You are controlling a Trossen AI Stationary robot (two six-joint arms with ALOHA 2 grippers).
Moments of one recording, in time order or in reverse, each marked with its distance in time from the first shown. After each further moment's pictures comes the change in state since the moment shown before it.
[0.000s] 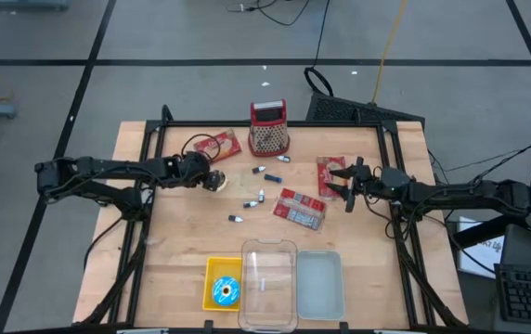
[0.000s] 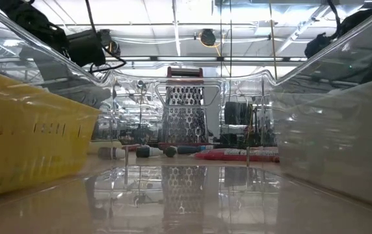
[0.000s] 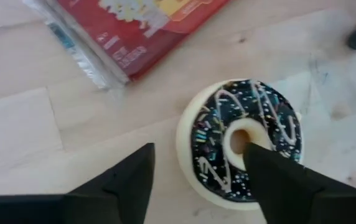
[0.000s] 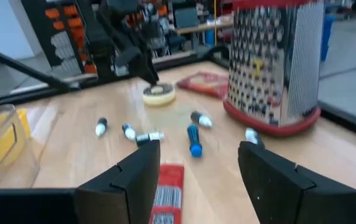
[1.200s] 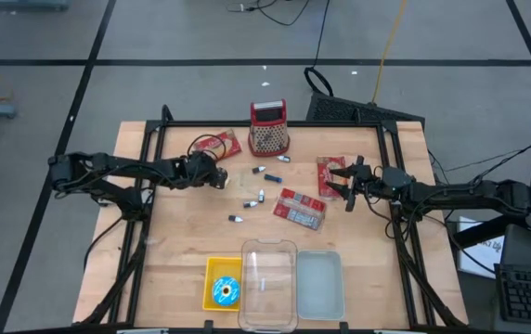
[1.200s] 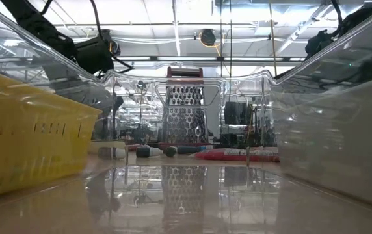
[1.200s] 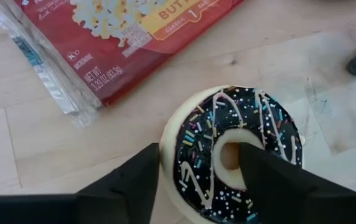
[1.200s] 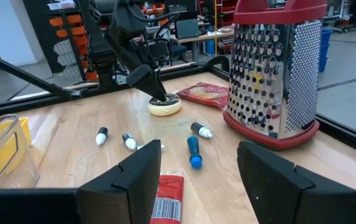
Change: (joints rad) left arm -0.001 0.136 0.000 0.176 -0.042 -0.019; right arm 0.000 0.000 0.000 0.023 0.001 -0.013
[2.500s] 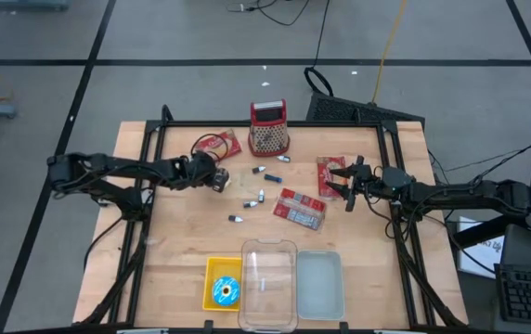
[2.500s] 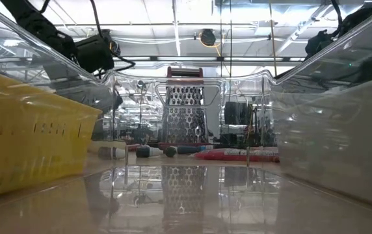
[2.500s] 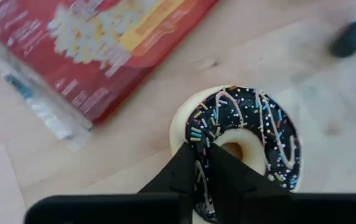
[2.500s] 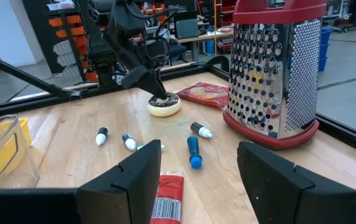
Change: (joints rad) left arm -0.017 -0.016 0.006 0.013 -0.005 0.171; right arm 0.000 0.000 0.000 0.000 0.004 0.003
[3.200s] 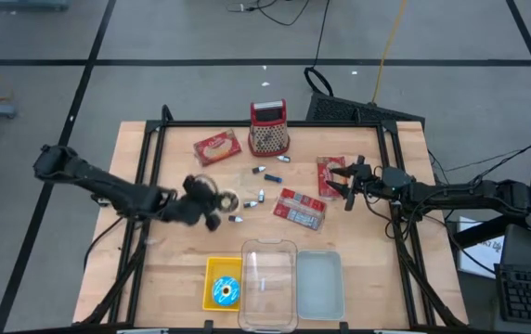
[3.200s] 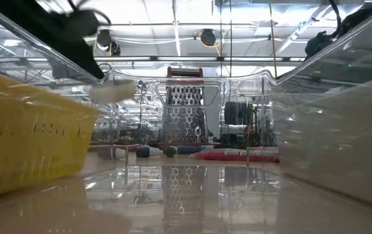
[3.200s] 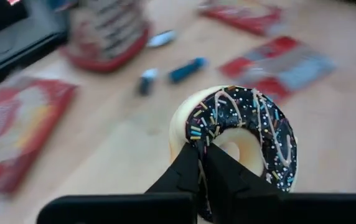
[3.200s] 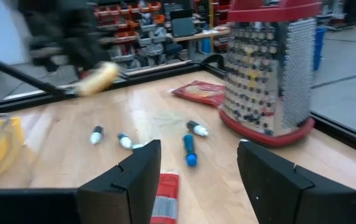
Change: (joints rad) left arm -0.635 -0.207 0.072 -0.046 -0.367 0.097; right arm 0.000 0.001 0.000 -0.009 0.028 -0.004
